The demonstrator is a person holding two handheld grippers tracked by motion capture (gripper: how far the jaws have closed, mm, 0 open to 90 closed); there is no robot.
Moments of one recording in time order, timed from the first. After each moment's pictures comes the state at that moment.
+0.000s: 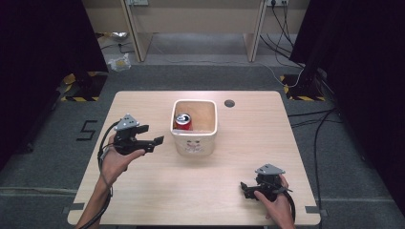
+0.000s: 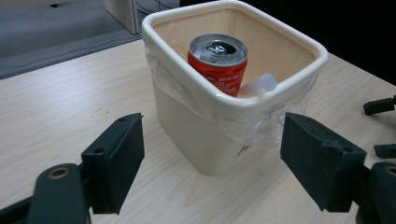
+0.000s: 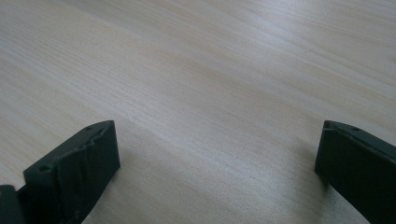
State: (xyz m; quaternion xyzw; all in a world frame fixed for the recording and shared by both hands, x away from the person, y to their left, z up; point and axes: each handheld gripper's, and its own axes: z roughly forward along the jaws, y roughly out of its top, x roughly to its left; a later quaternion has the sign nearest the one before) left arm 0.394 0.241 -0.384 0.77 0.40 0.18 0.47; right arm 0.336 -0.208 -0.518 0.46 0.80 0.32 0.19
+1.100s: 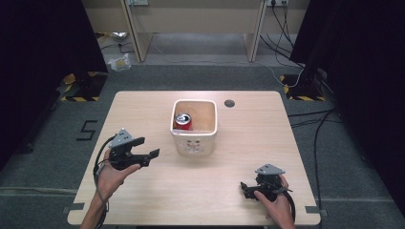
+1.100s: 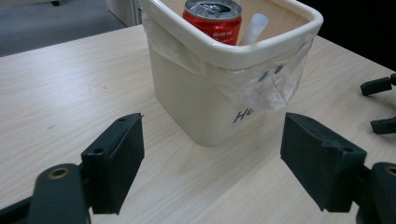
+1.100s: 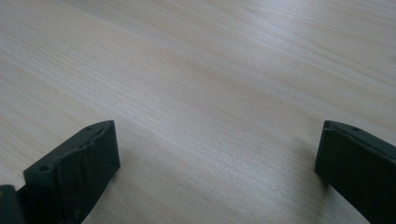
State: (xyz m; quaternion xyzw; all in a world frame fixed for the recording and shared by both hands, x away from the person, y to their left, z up) left arm 0.365 0.253 -0.413 0.76 0.40 0.18 0.48; right arm 0.336 -0.208 -0.518 0.46 0.80 0.32 0.19
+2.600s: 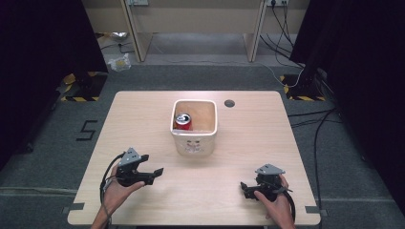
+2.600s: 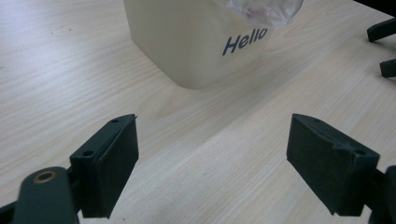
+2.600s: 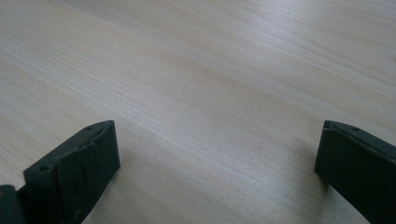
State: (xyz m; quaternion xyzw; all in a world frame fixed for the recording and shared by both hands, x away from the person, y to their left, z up) left arm 0.346 0.248 -0.475 0.79 0.39 0.15 0.45; right arm 0.336 -0.208 -0.518 0.46 0.80 0.32 0.19
